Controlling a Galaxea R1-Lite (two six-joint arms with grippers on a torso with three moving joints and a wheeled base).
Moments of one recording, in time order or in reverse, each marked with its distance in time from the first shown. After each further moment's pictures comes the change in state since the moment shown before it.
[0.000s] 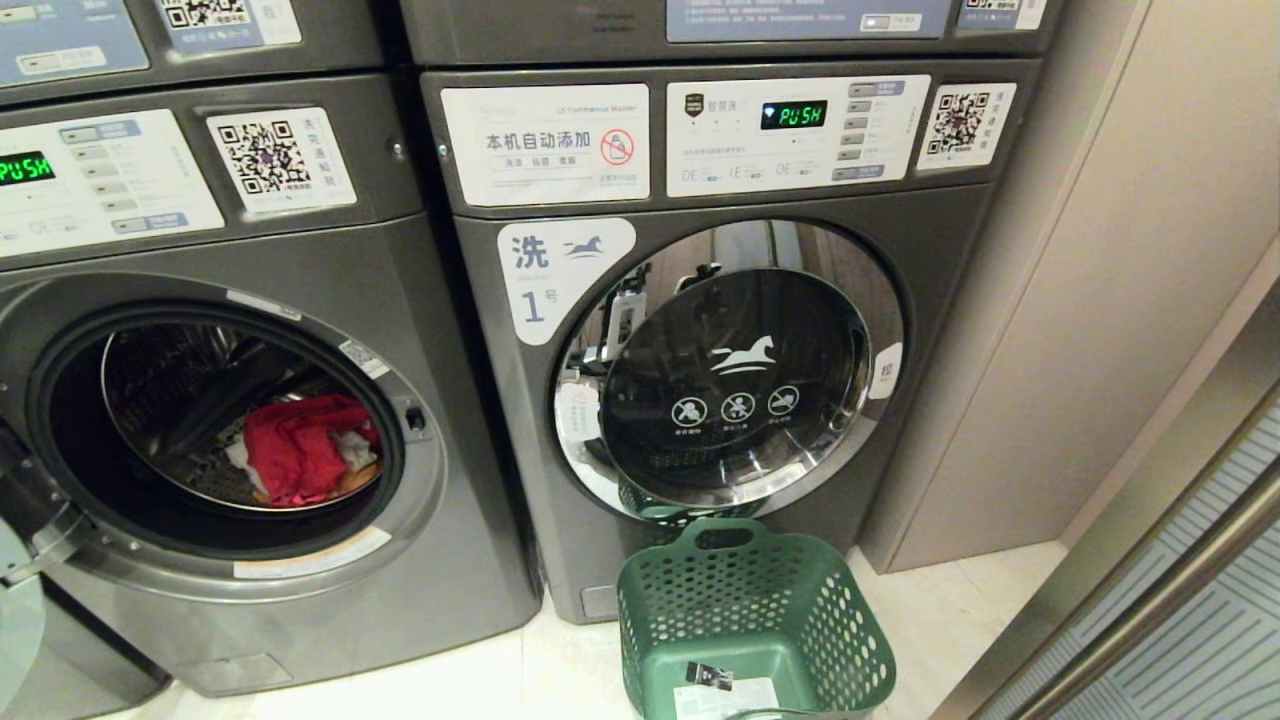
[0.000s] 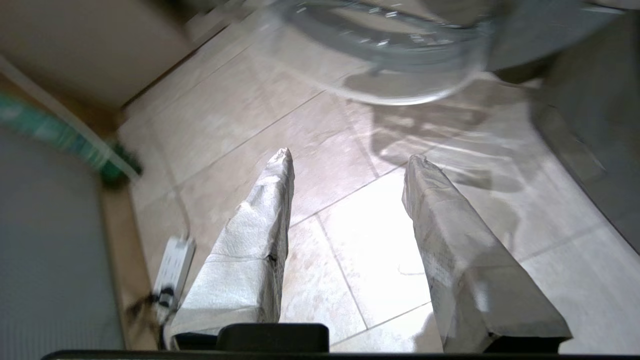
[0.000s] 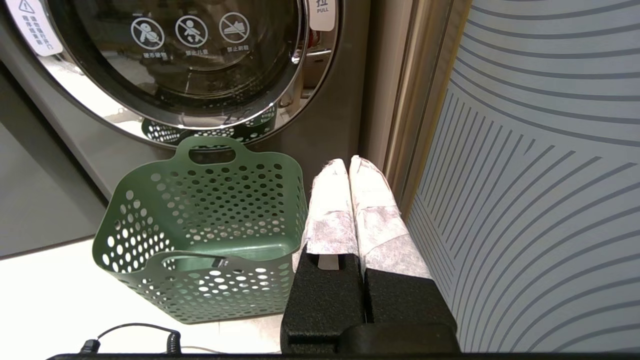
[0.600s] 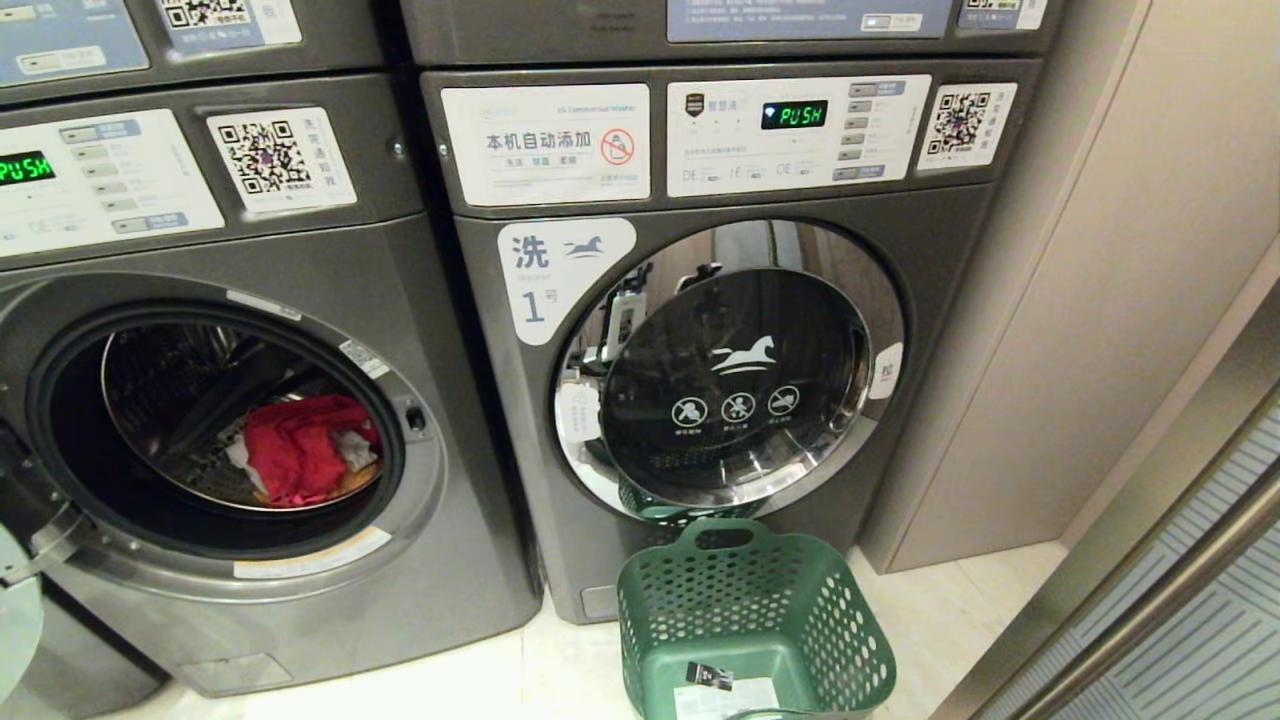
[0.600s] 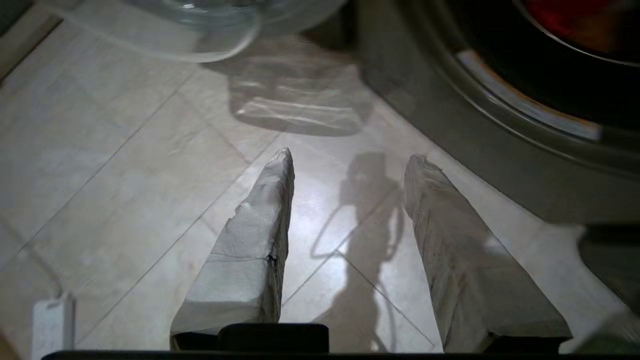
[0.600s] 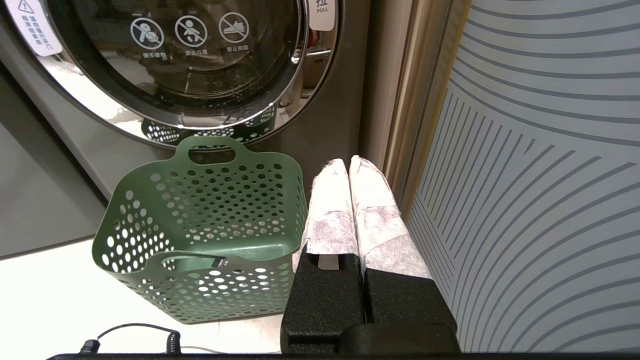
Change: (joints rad) left arm -0.193 -0.171 0.029 0.175 -0.265 -0.109; right arm 0.000 0.000 0.000 0.000 0.000 0.000
